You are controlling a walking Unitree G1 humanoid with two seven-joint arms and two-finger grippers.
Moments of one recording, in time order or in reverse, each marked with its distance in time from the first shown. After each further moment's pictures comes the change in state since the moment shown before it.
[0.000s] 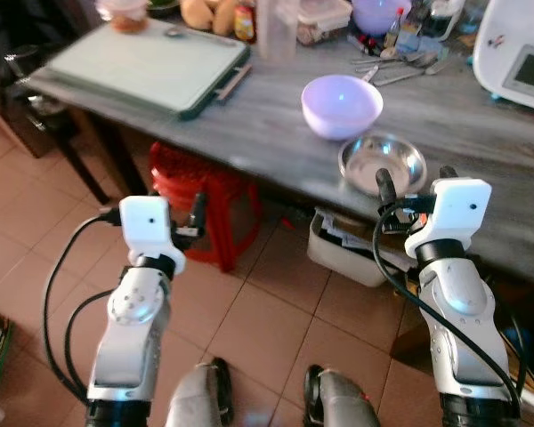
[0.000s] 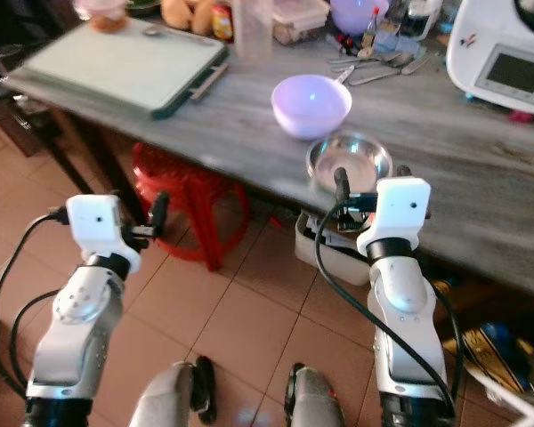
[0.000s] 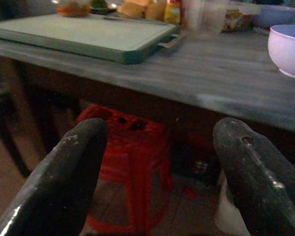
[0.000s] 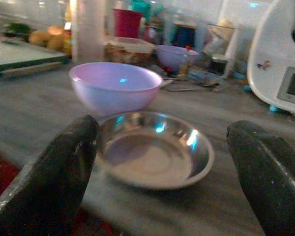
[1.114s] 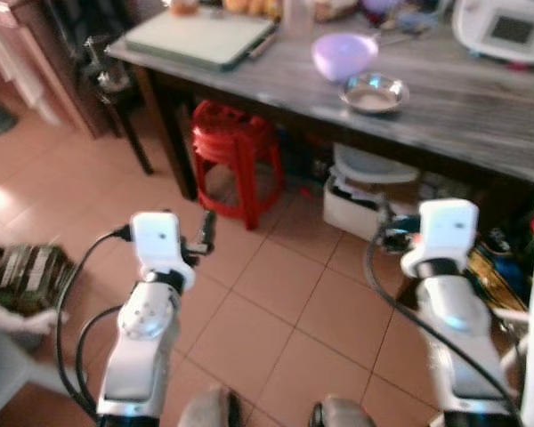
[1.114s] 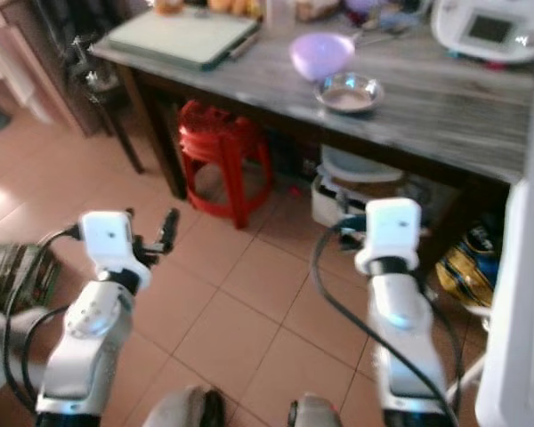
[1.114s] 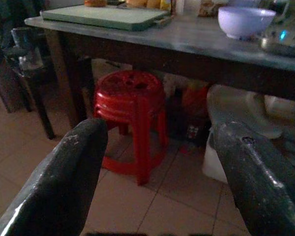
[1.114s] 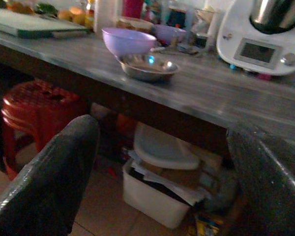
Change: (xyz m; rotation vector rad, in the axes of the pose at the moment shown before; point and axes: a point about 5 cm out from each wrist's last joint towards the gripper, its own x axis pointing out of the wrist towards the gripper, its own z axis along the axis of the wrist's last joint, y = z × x) left arm -0.009 -0.009 -0.010 -0.029 0.034 -0.022; right arm -0.009 -0.002 -0.019 -0.066 0.069 -0.027
